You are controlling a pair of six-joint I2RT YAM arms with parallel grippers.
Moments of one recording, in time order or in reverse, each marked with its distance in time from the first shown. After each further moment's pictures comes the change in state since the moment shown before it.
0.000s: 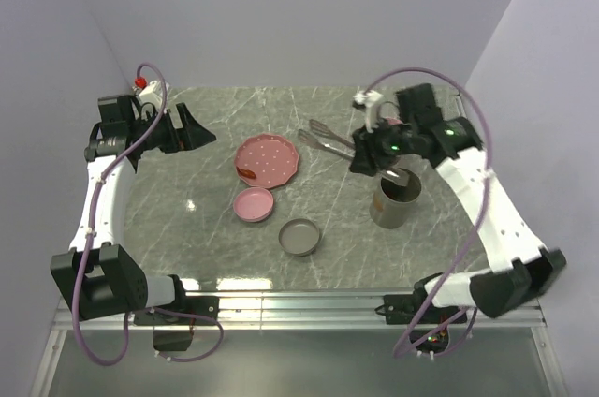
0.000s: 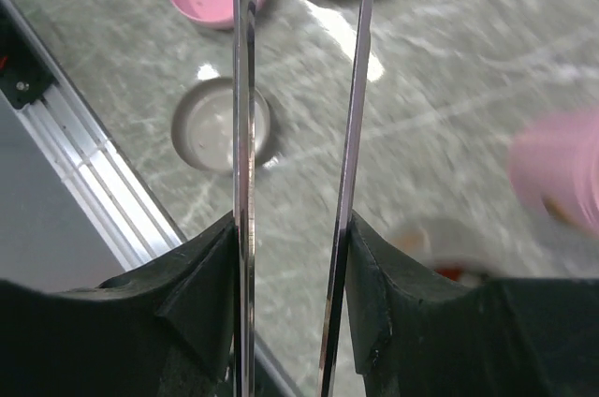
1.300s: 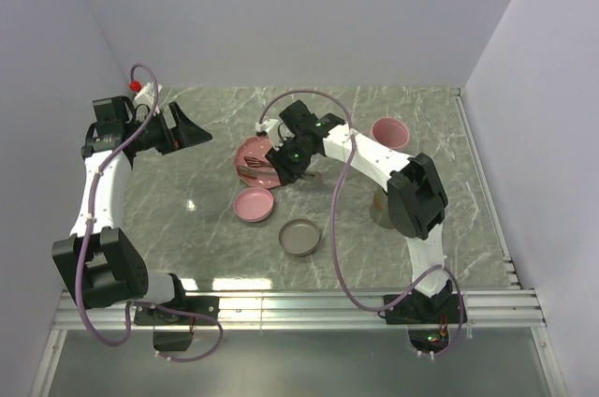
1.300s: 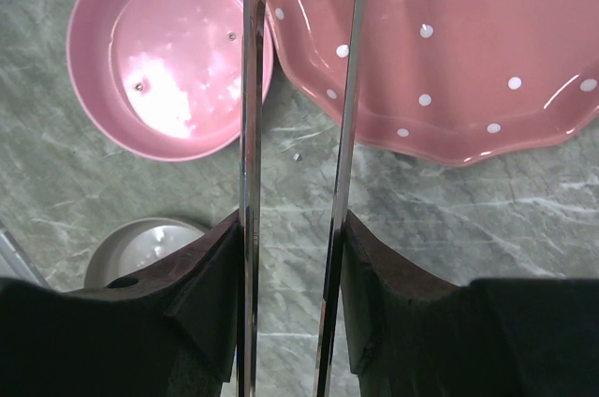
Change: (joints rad) left arm 0.065 0.067 -0.002 0.007 0.121 -0.049; right arm 0.369 0.733 0.242 0.279 0.166 0.029
